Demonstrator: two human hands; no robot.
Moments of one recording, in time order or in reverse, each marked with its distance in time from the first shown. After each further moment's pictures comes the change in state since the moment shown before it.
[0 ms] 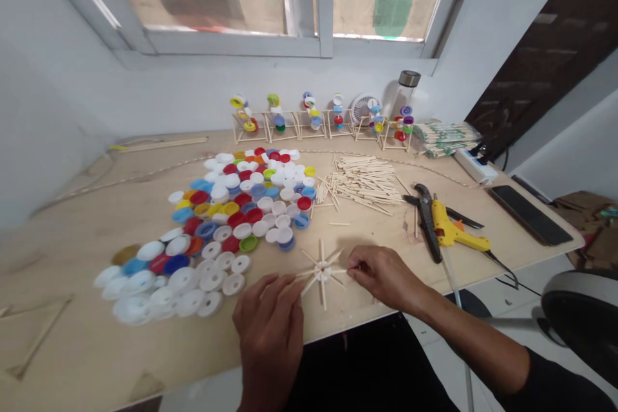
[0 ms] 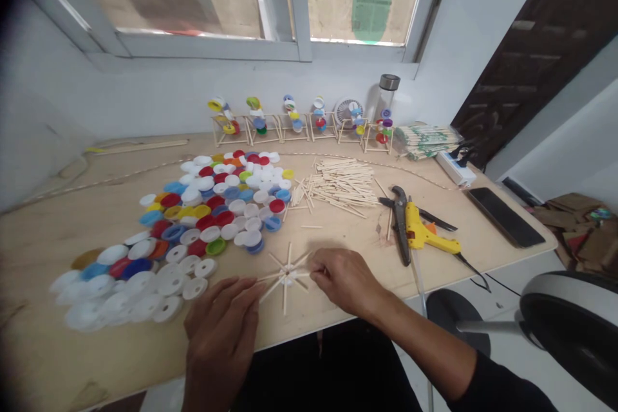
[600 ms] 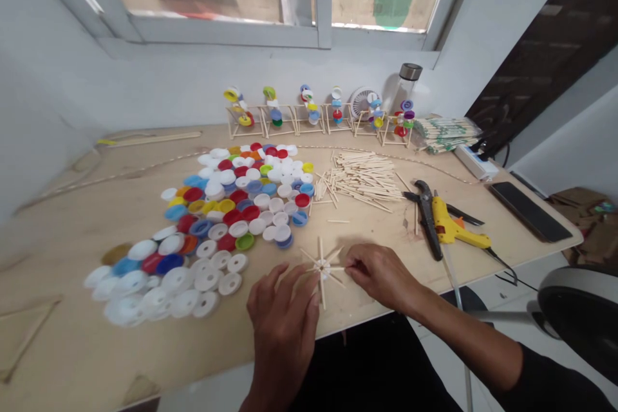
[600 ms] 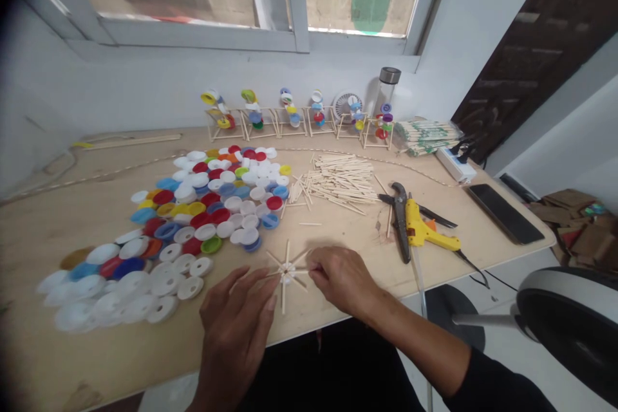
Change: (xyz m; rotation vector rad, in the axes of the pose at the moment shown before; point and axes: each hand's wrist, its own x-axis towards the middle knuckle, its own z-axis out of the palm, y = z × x) left_hand 0.009 0.015 0.009 -0.075 -0.029 -0.006; right_hand 0.004 0.000 0.008 -0.068 -0.004 -0.016
